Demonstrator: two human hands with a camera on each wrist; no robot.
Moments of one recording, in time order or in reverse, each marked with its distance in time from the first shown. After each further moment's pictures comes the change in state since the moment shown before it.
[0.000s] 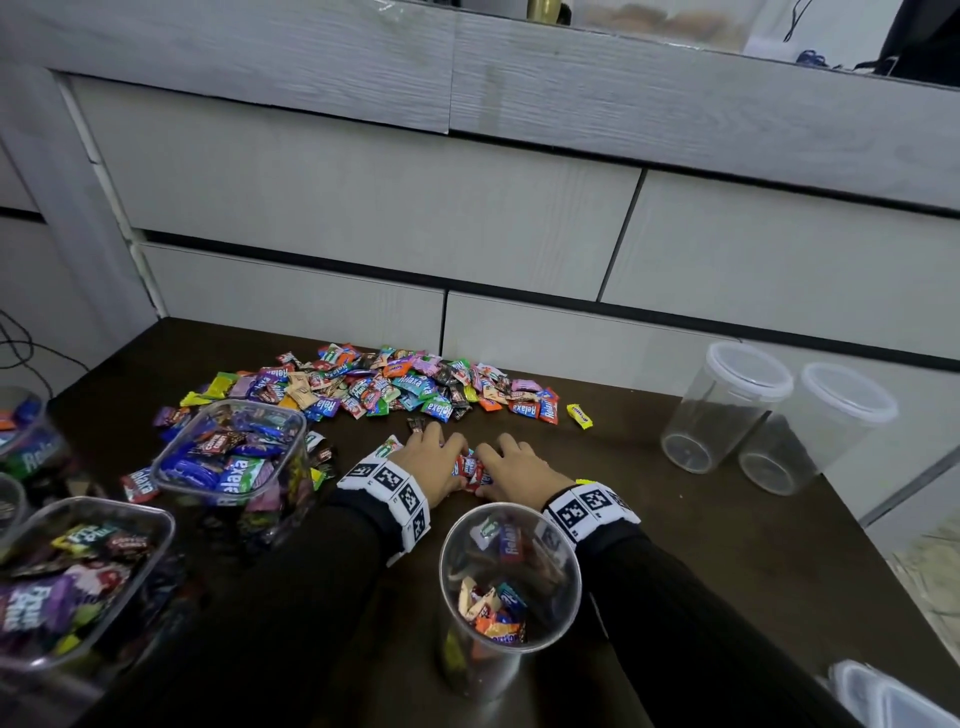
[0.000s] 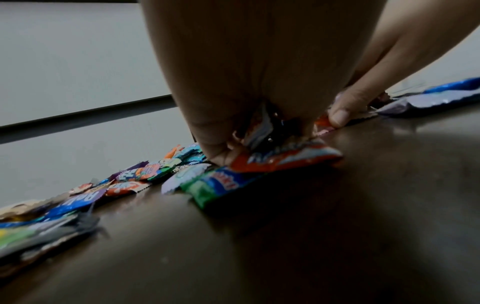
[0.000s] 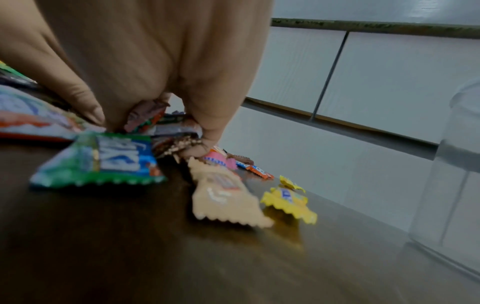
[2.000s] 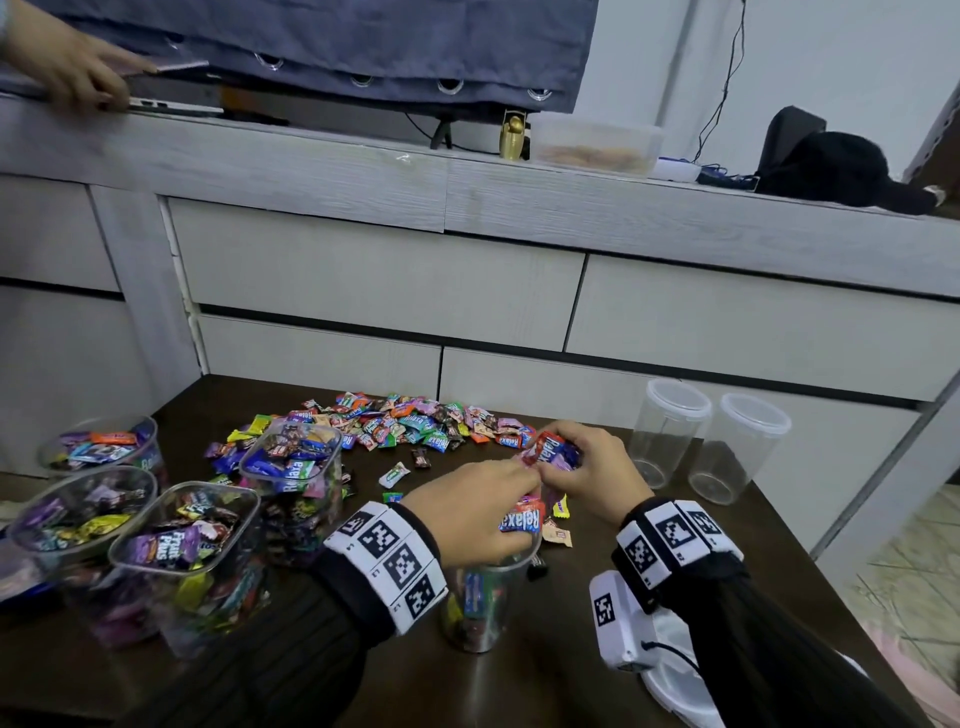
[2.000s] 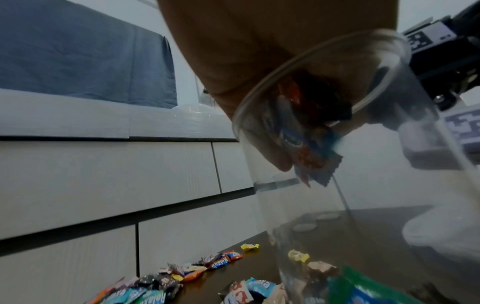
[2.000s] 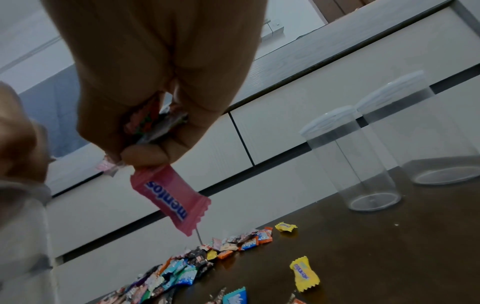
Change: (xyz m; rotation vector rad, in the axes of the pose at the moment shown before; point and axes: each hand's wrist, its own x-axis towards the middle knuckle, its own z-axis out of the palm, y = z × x) left_hand -0.152 0.083 -0.087 -0.177 0.320 0.591; right_hand -0.152 0.003 -0.070 0.562 0.660 -0.076
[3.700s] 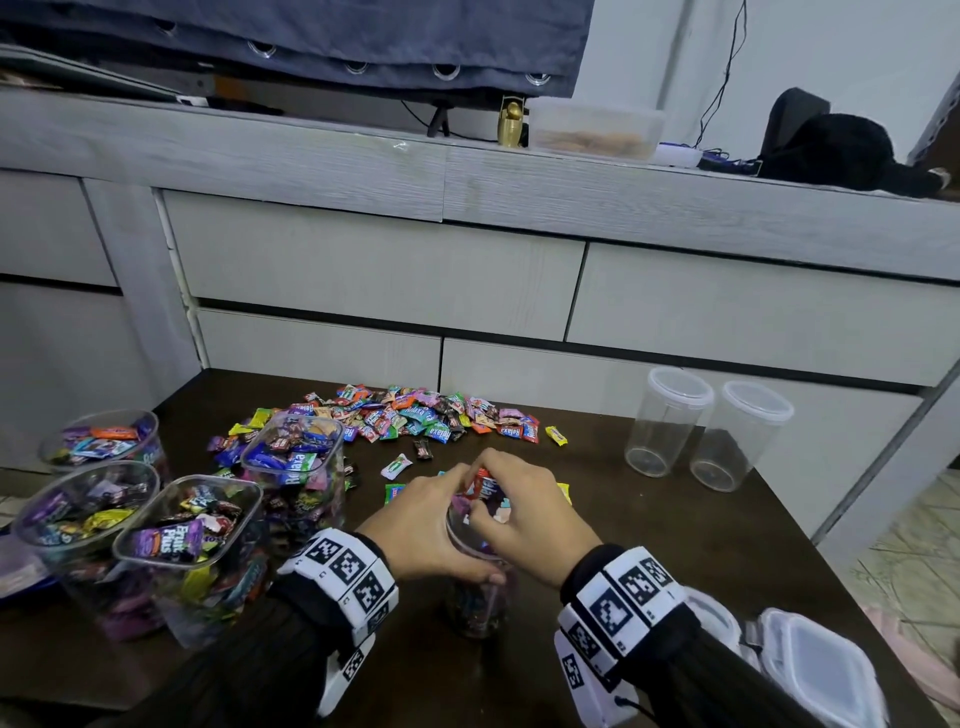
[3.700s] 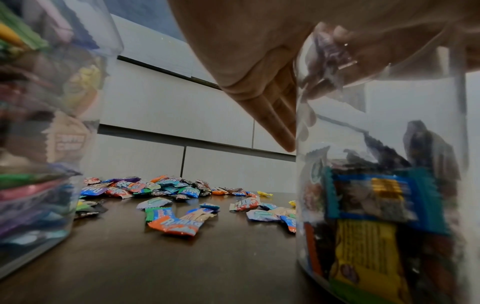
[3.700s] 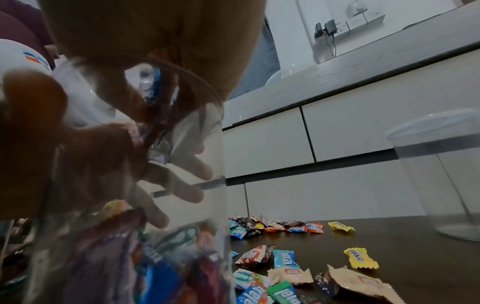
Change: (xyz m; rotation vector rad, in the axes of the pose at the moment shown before) left_hand -0.039 -0.046 0.029 -0.477 0.081 -0.268; right_hand -0.038 -0.064 0.045 -0.052 -0.073 -0.264
